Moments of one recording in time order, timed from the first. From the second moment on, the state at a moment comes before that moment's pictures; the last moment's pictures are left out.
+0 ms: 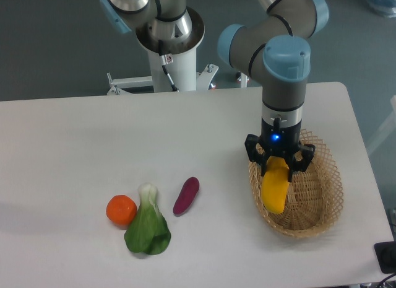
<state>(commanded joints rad) 2.61 -1.87 -1.65 -0.87 1.46 0.96</state>
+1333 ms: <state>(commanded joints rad) 2.75 -1.97 -1.79 -0.85 1.47 1.38</state>
